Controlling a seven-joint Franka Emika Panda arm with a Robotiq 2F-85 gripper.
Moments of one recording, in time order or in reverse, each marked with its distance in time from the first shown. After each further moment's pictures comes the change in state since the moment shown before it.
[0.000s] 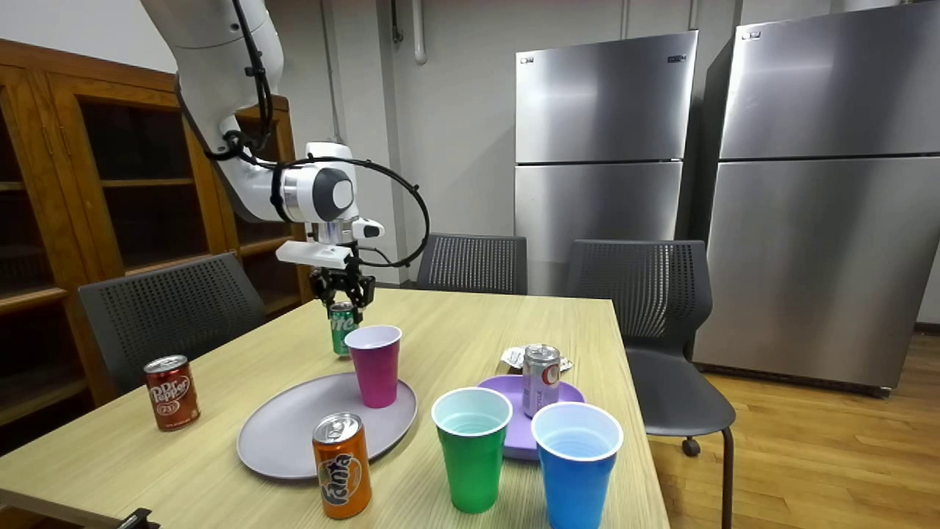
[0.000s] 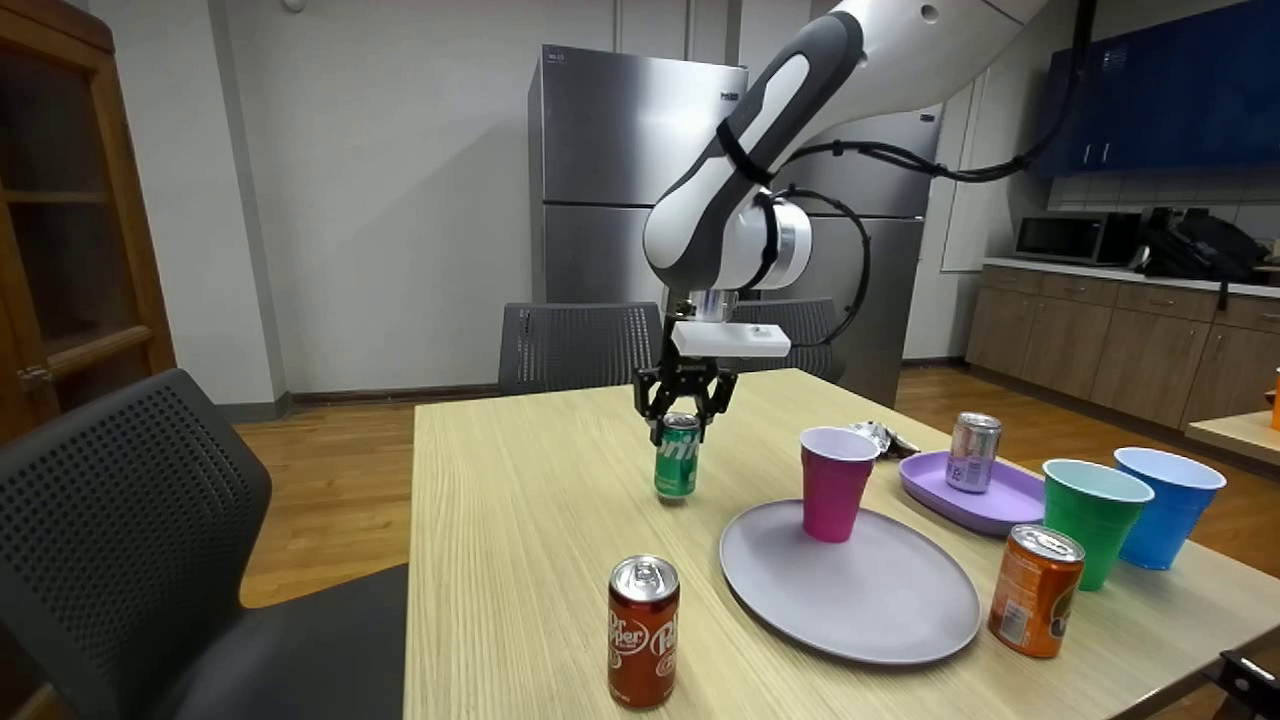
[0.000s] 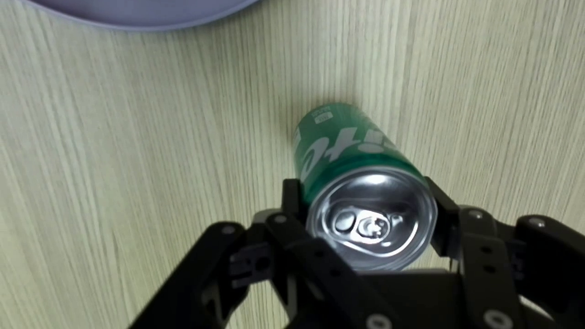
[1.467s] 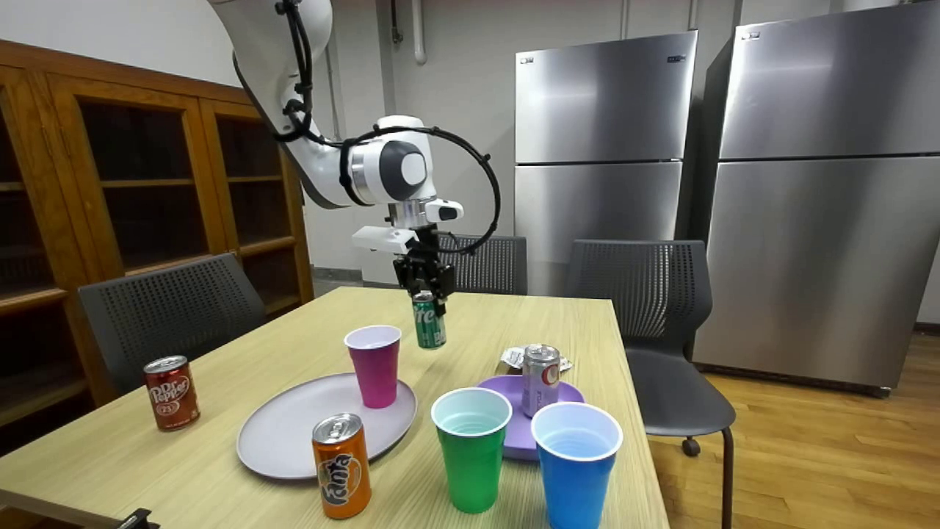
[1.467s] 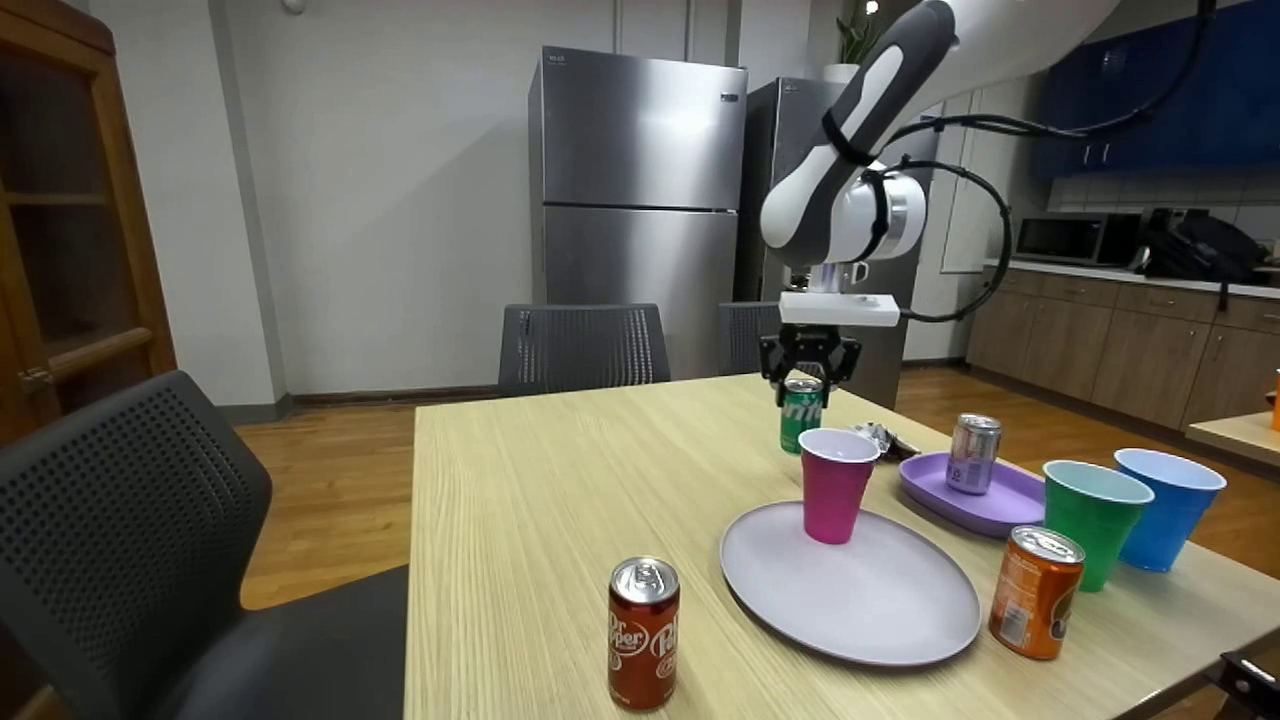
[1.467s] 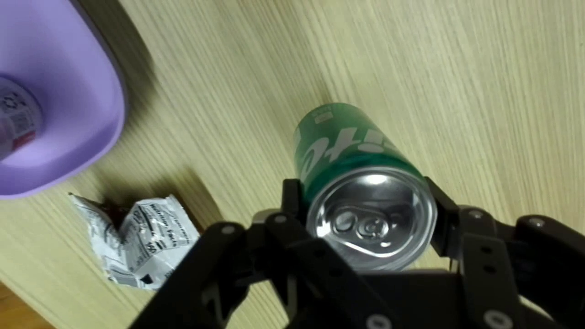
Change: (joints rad) arm -0.068 -0.114 -0.207 -0.110 0.011 0.003 0.175
